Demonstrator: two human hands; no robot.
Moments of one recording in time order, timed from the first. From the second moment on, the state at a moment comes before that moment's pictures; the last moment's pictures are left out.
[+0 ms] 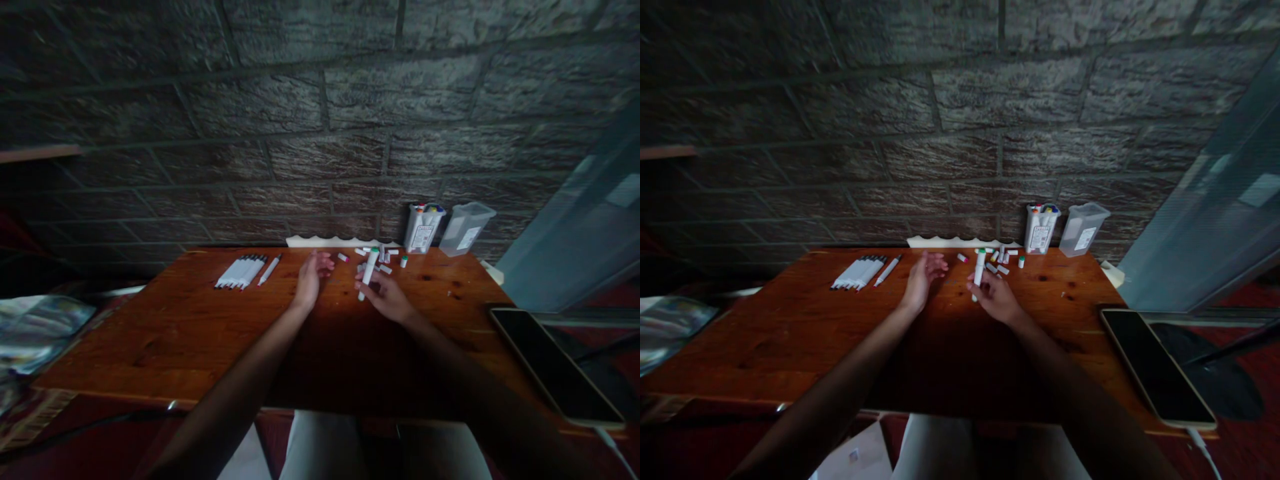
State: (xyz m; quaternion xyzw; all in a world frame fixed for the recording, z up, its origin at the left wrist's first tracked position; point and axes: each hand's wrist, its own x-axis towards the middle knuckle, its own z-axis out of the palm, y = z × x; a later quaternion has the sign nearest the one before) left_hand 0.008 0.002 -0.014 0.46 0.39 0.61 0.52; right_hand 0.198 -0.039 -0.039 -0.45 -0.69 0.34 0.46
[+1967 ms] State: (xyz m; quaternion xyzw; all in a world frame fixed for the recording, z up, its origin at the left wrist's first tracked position) left_hand 0.005 -0.001 -0.045 0.80 0.41 0.37 0.22; right_hand 0.193 -0.046 -0.035 -0.45 -0.57 0.49 0.48
